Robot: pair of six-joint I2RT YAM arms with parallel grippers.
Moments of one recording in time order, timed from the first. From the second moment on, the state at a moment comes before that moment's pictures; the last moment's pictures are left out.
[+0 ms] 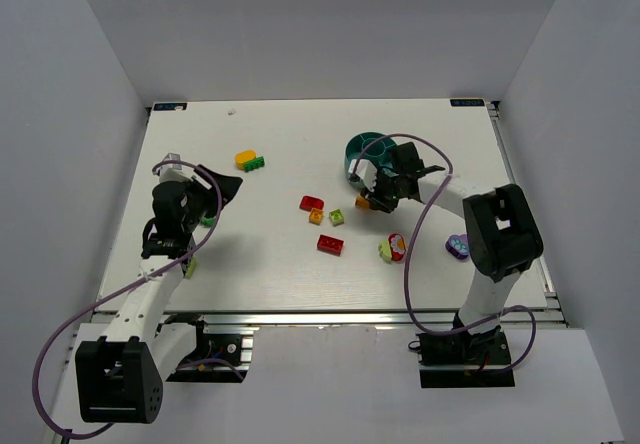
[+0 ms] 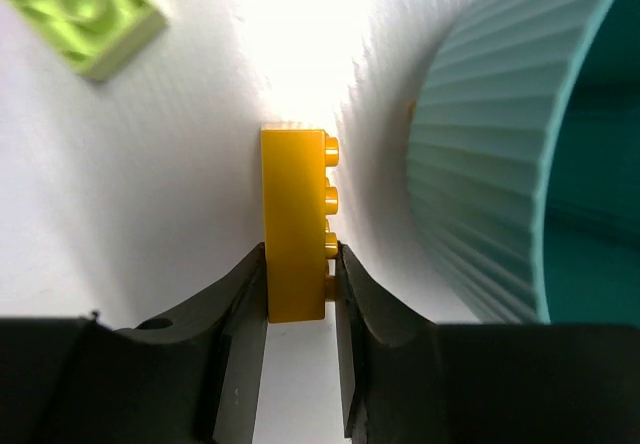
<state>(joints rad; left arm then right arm) -0.02 0.96 0.54 0.13 0.23 -0.80 0.39 1.83 1.11 -0.27 -0.42 -0.85</state>
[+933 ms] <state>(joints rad) -0.06 1.07 0.54 0.21 0.30 -0.82 0.19 1.76 1.54 -0.36 -0.44 -0.23</state>
